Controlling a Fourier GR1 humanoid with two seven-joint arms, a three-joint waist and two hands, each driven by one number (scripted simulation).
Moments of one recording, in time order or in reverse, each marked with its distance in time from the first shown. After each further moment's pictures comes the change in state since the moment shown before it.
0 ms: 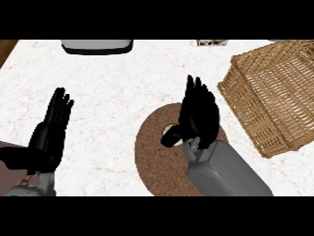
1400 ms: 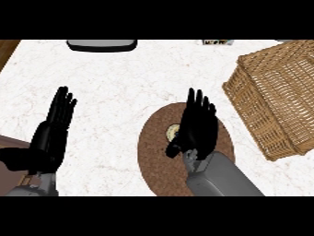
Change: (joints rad) left arm 0.000 -0.020 0.000 -0.029 -0.022 -0.020 0.022; right arm 0.086 0.000 0.058 0.030 0.072 -0.005 0.000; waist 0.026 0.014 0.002
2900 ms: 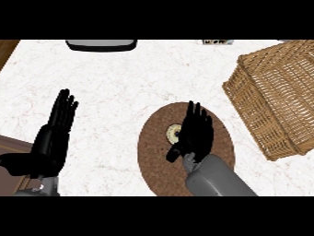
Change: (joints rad) left arm 0.026 -0.034 0.009 -0.013 -0.034 -0.022 -0.011; right arm 0.039 0.001 0.033 0.176 -0.065 -0.139 -0.038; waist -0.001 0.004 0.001
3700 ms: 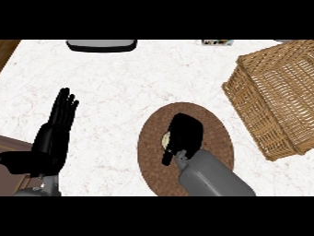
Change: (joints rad) left arm -0.005 -0.026 0.020 -0.009 -0.025 -0.015 0.023; right arm -0.091 -0.001 0.083 0.135 -0.077 0.001 -0.043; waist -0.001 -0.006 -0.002
